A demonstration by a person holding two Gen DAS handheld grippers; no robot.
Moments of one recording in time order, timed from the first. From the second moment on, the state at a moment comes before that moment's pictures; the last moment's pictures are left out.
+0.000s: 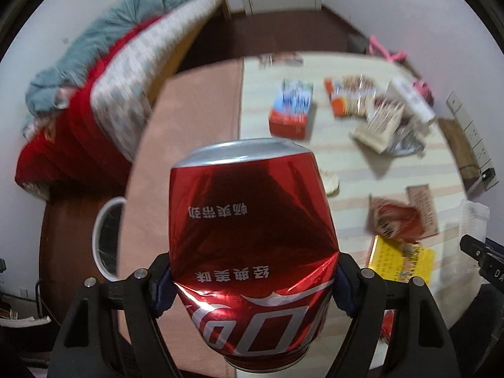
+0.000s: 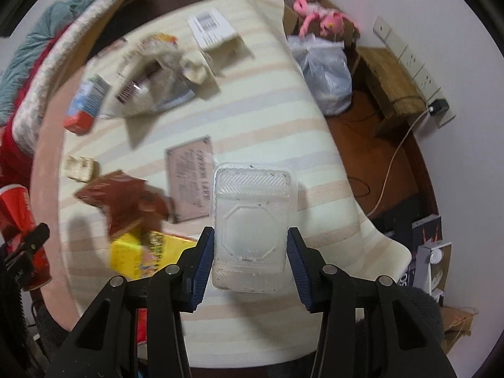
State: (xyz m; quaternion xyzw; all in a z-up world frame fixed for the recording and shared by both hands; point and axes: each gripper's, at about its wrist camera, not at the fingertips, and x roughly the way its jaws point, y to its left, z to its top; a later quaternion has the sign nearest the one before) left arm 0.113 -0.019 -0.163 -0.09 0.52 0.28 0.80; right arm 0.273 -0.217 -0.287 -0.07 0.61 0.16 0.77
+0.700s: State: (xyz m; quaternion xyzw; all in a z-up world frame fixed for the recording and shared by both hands) left arm -0.027 0.139 -0.078 -0.16 0.39 0.34 0.84; right arm 0.120 -0.050 -0.123 -0.14 0.43 0.35 0.82
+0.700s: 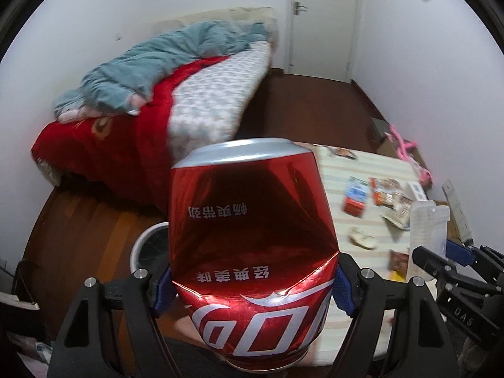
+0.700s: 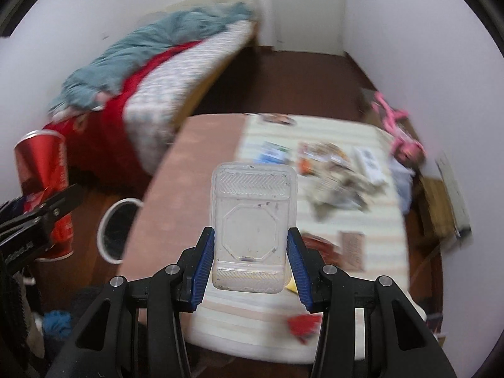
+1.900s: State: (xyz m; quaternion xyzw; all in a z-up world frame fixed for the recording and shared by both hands) left arm -0.180 0.433 -0.315 -0.40 0.47 0.46 0.64; right arm 0.019 0.387 -0.392 -0.31 0.61 0.45 0.58
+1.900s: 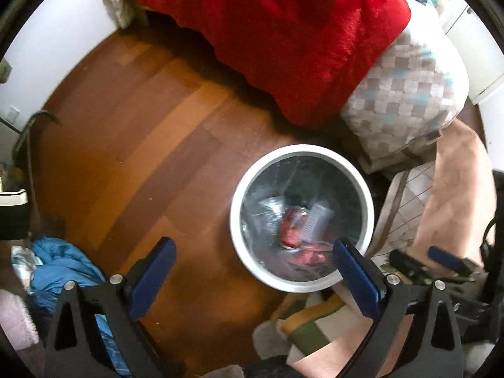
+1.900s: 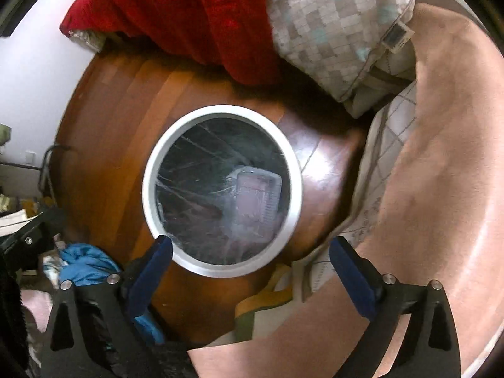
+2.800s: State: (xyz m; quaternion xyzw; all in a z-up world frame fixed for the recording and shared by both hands) left arm -0.185 0.340 -0.229 -0.33 0.45 0.47 0.68; right arm 0.002 0.303 -0.285 -0.30 0.52 0.47 0.65
